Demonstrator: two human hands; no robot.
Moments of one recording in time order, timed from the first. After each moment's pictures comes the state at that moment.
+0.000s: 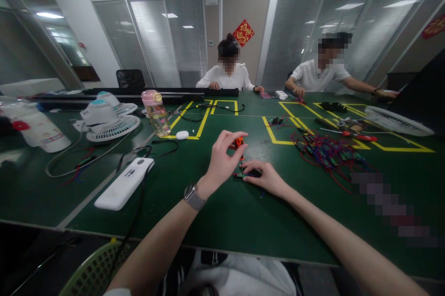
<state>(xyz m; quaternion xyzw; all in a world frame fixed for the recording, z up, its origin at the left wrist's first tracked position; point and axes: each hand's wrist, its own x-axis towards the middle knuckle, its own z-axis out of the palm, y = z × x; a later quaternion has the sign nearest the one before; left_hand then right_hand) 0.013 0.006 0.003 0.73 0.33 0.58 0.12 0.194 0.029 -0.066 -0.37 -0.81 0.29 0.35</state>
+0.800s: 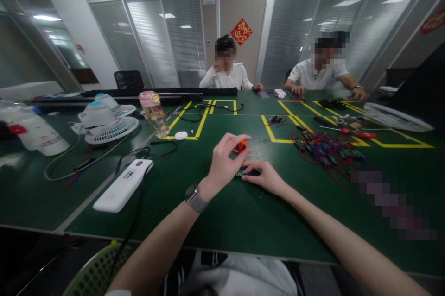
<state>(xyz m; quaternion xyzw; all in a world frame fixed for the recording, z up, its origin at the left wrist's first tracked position) 0.019 0.003 0.000 0.75 0.32 0.58 0.11 0.192 0.030 -0.069 -0.38 -0.79 0.31 0.36</state>
